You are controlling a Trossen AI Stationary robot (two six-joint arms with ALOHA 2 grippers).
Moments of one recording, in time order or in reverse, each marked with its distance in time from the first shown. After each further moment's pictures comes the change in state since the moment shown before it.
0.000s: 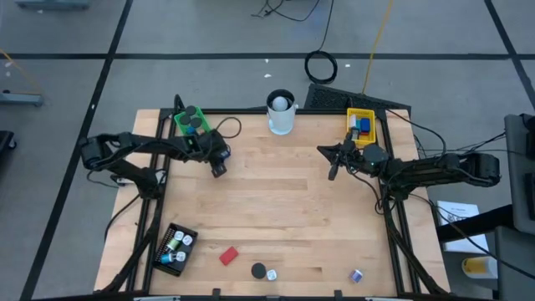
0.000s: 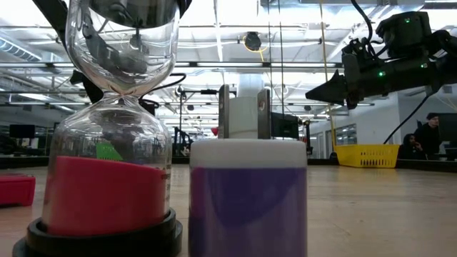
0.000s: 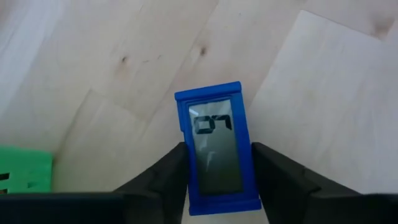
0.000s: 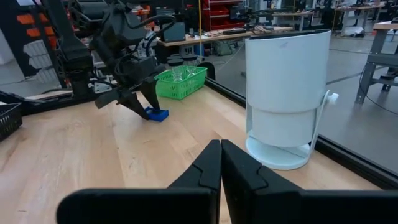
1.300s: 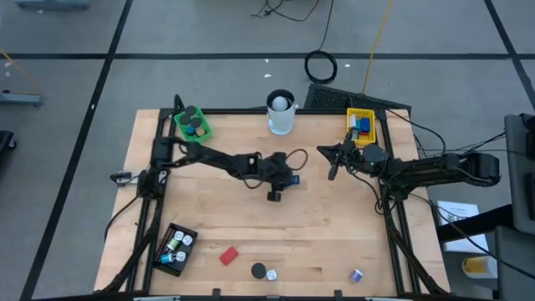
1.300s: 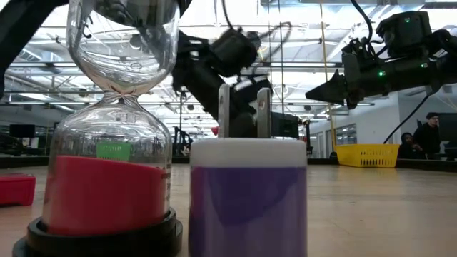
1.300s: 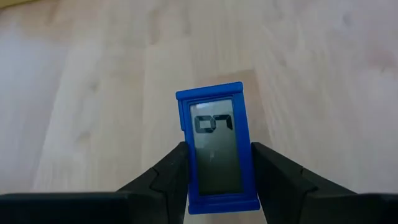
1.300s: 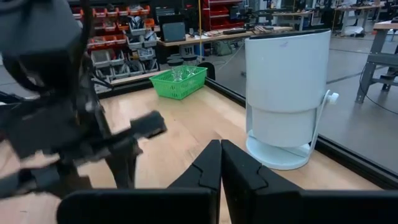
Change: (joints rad) left arm -0.391 0.611 0.673 0.322 0.064 0.266; right arm 0.000 0.000 0.000 -0.001 0.000 0.003
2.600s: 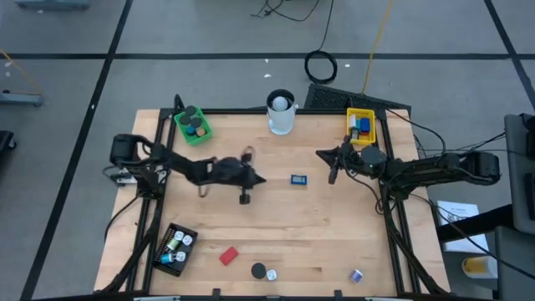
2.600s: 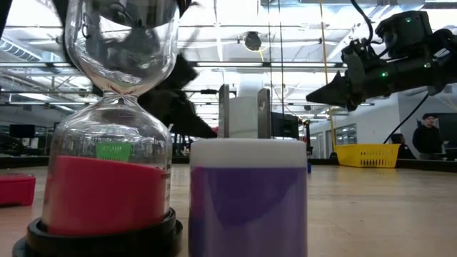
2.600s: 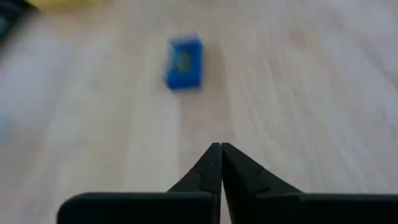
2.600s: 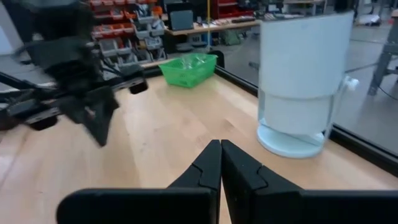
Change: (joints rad) left arm -0.024 -0.316 -0.531 0.373 0.025 -0.075; right arm 0.033 0.000 0.000 -0.053 -0.001 0.011
